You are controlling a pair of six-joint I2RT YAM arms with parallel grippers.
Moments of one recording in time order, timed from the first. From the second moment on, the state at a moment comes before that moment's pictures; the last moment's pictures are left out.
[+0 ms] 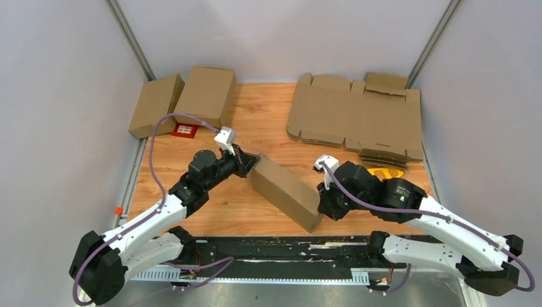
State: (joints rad) left arm -0.64 0.95 0.51 0.26 0.13 -0.46; right arm 1.06 0.85 1.04 -1.03 0.01 0.36
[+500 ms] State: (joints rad) left arm -0.64 0.95 0.51 0.25 0.13 -0.46; right arm 1.06 0.93 1.14 -1.06 0.00 0.34
